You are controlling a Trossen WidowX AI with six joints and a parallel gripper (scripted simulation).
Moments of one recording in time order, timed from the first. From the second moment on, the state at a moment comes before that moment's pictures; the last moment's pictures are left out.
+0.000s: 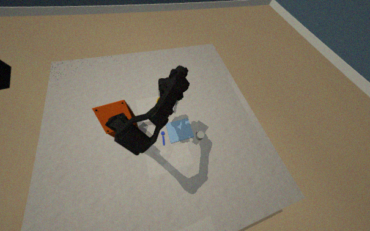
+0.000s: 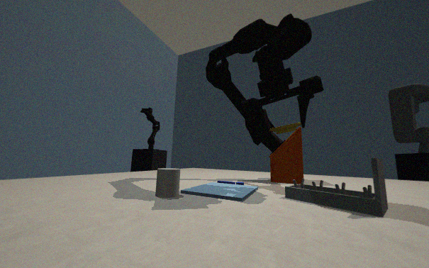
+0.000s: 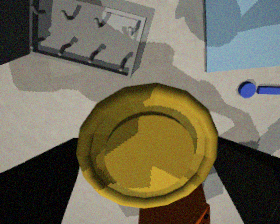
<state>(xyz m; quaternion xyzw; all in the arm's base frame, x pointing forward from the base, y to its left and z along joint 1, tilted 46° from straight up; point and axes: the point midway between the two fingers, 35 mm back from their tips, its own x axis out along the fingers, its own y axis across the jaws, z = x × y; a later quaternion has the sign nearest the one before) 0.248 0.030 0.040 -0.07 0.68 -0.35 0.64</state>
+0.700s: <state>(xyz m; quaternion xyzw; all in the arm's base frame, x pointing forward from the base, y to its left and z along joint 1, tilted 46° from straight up) 0.235 0.006 0.001 -0.05 0.79 -0.12 0.60</state>
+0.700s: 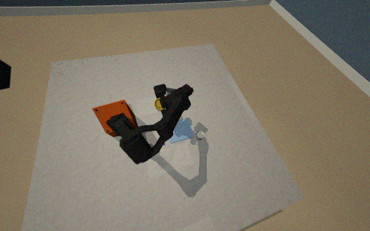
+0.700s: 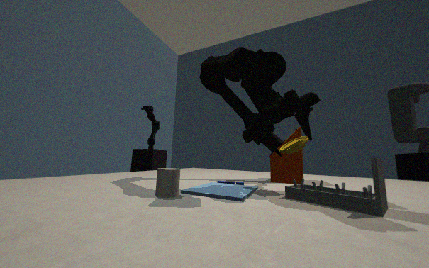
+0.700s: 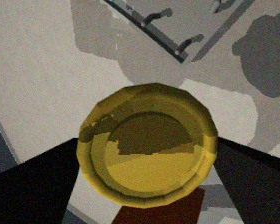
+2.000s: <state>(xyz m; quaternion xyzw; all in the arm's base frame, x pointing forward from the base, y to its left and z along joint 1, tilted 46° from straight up) 0.244 -0.021 -0.037 -0.09 0.62 0.31 0.72</state>
